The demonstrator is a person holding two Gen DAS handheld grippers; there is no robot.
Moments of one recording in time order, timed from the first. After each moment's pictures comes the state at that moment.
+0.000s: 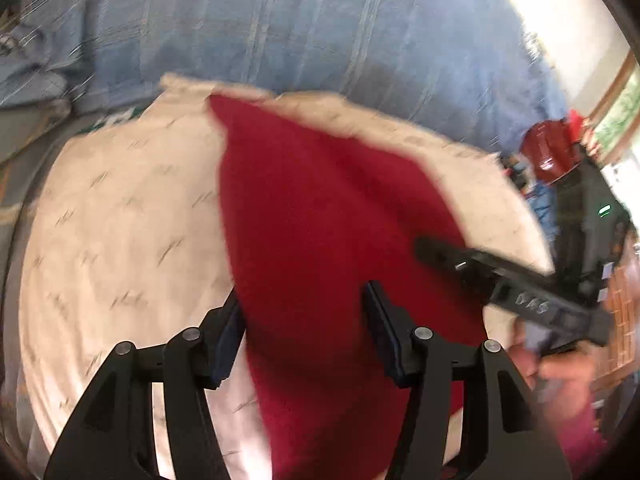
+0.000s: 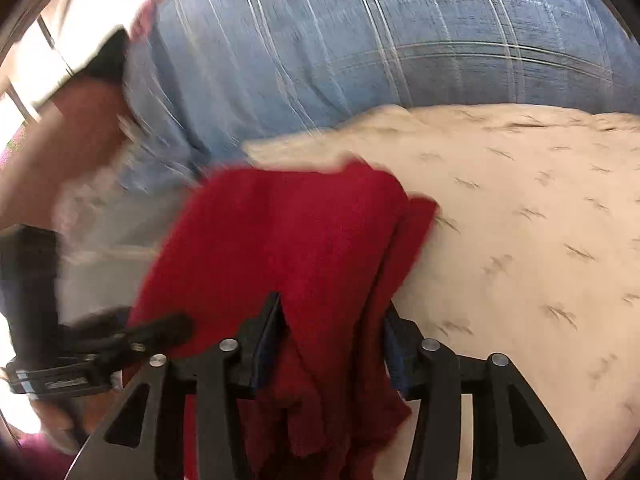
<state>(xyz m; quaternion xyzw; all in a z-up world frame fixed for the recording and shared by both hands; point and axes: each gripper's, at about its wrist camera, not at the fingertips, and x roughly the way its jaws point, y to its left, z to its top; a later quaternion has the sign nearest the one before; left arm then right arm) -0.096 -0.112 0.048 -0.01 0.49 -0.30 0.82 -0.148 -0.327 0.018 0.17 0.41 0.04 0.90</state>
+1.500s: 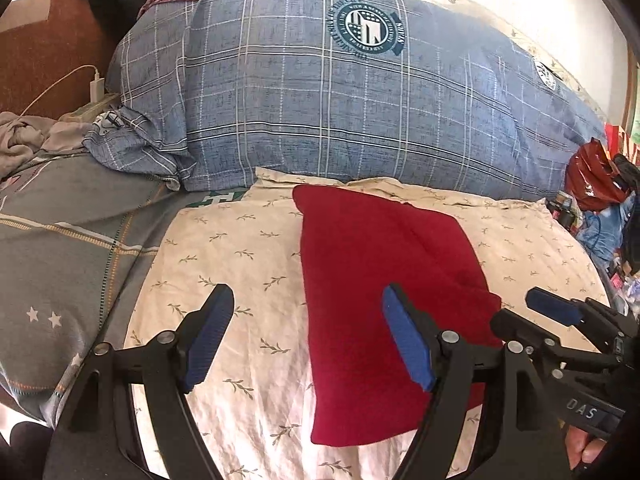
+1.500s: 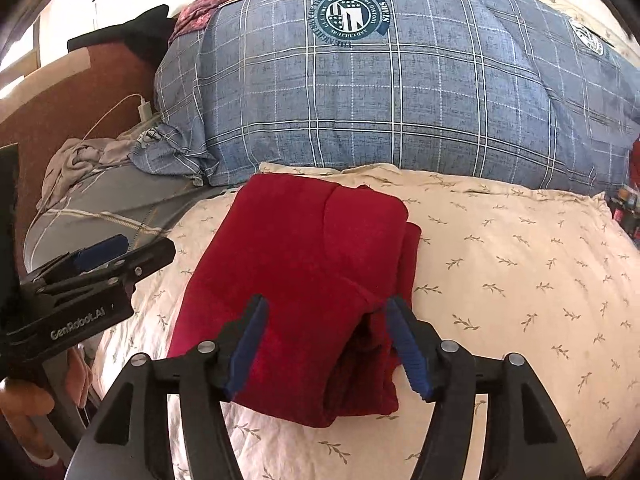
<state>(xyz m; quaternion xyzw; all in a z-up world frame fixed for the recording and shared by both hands) -0.164 -0.075 0.095 0.03 0.32 -0.19 0.93 -0.226 -0.257 0.062 0.06 0.33 -0.02 0.94</state>
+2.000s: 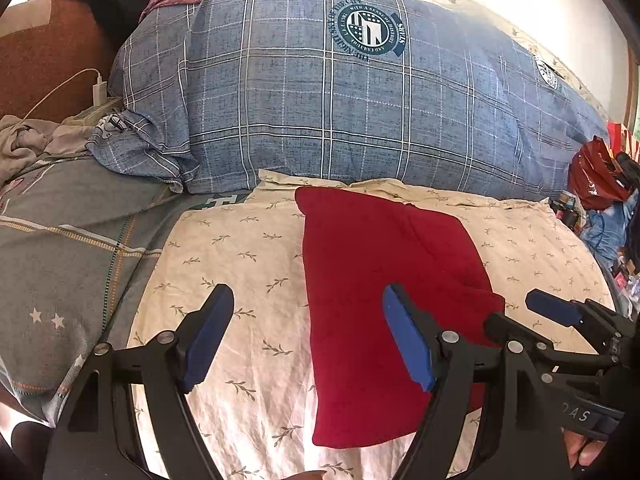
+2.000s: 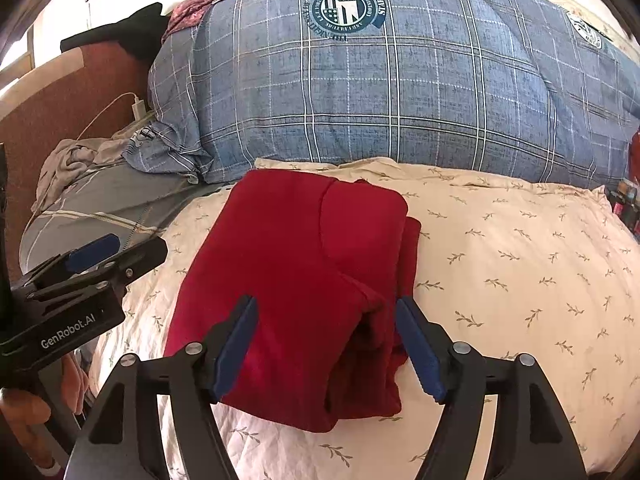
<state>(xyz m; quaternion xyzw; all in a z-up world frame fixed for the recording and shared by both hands) -0.165 -0.076 0.093 0.03 0.32 -0.18 0.93 -0.220 -0.255 0.057 0.07 0.34 -0.03 0.94</state>
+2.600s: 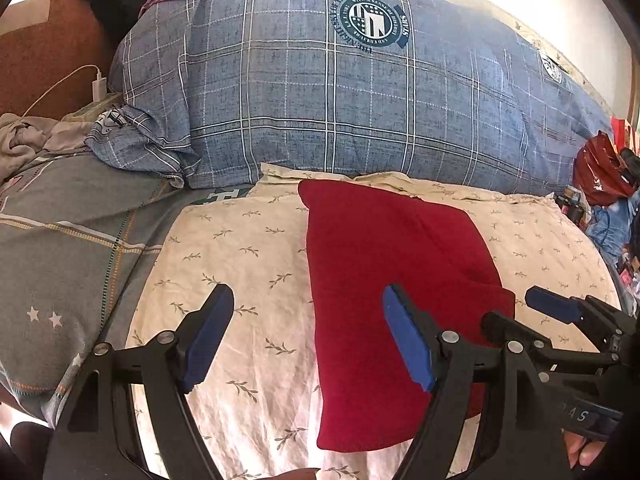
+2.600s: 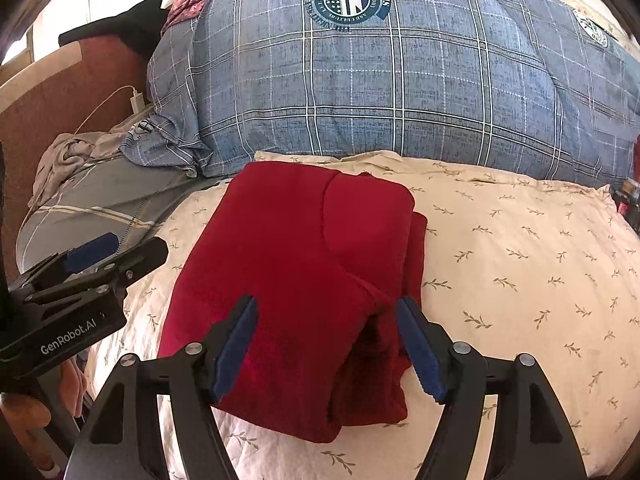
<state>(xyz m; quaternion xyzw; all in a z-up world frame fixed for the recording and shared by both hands) -0.159 -0.077 0.086 0.04 0.33 -0.17 0.93 -0.211 -0.253 0.050 0.06 0.34 -0.03 0.94</state>
